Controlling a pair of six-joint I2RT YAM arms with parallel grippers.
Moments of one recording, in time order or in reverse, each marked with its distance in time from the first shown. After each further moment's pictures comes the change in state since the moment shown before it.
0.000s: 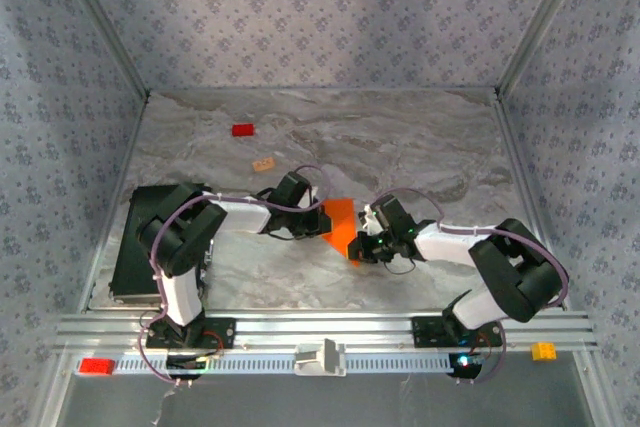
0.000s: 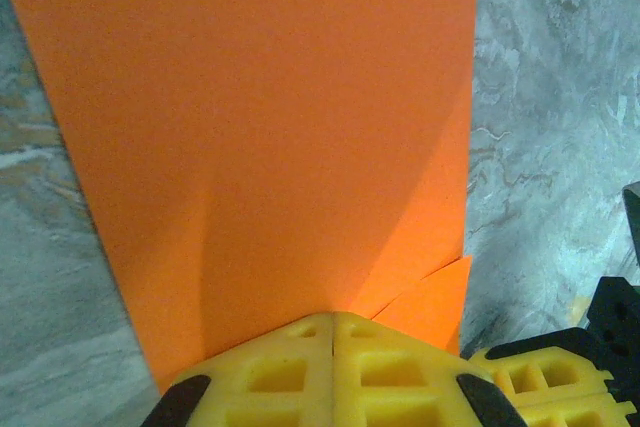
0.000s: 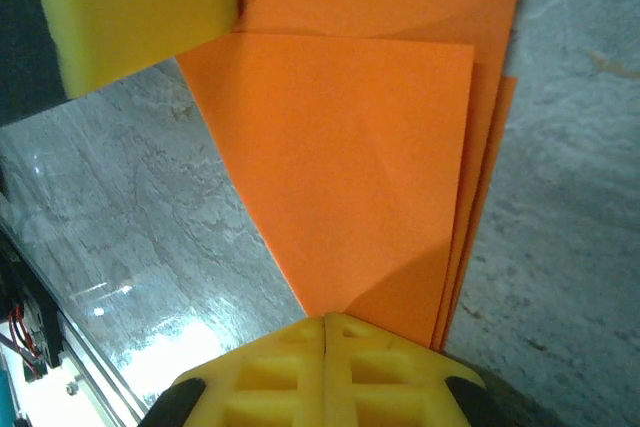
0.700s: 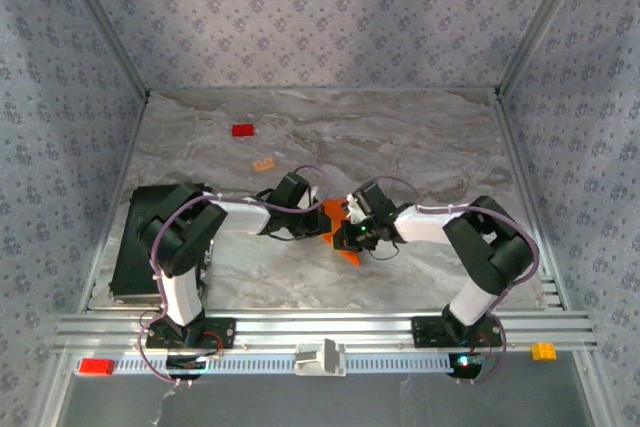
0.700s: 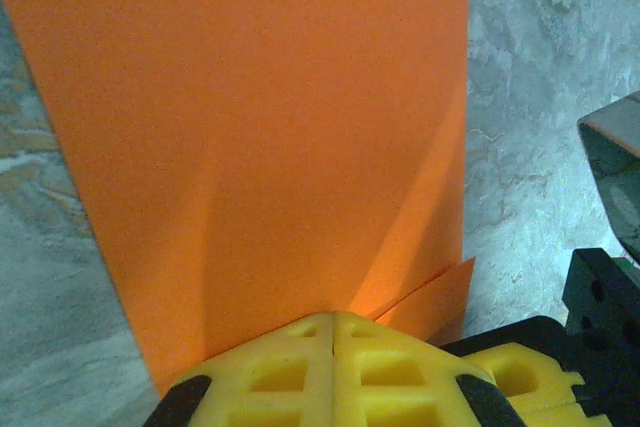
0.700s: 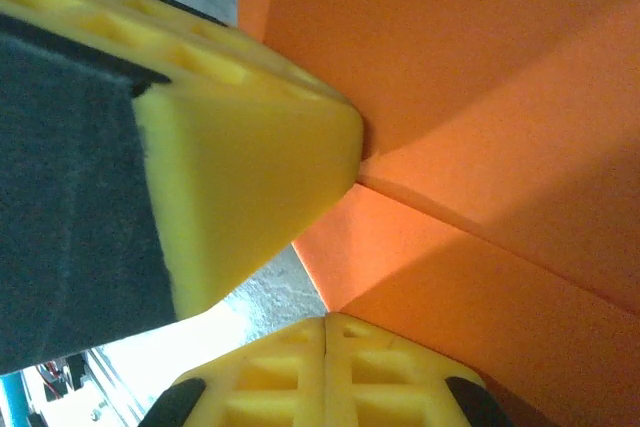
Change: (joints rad) left arm 0.000 0.001 -0.012 0.026 0.000 0.000; right arm 0.036 0.193 0.195 -0.028 -0.029 -0.012
